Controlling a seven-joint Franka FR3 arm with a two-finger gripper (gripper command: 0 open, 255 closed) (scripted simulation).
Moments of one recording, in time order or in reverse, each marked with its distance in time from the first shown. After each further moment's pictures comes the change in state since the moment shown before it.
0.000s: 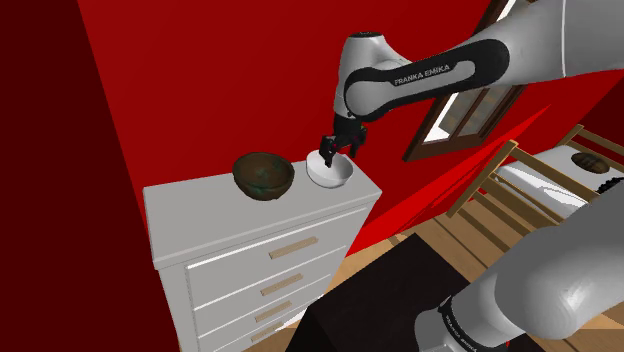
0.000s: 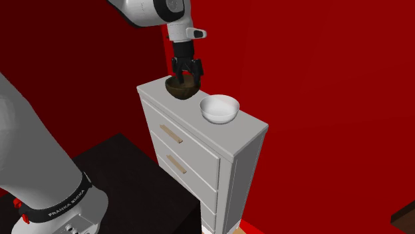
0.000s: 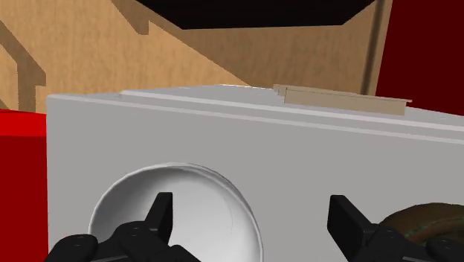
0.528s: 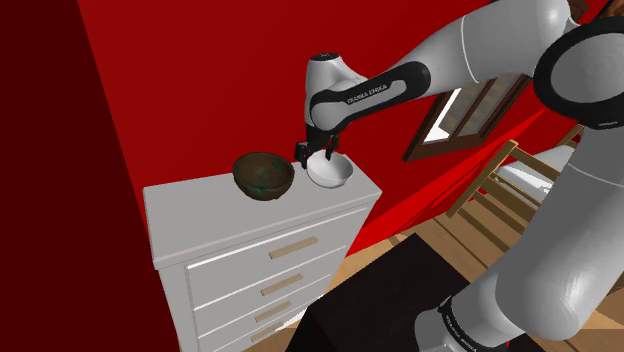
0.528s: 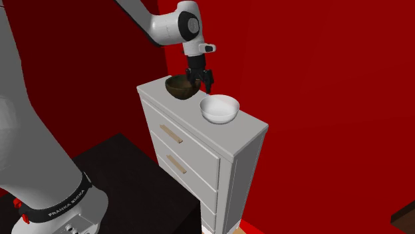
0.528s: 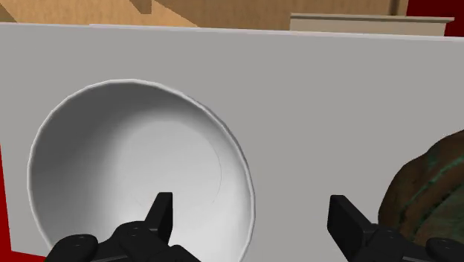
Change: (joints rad) arm 0.021 0.324 0.000 0.228 -0.112 0.088 0.143
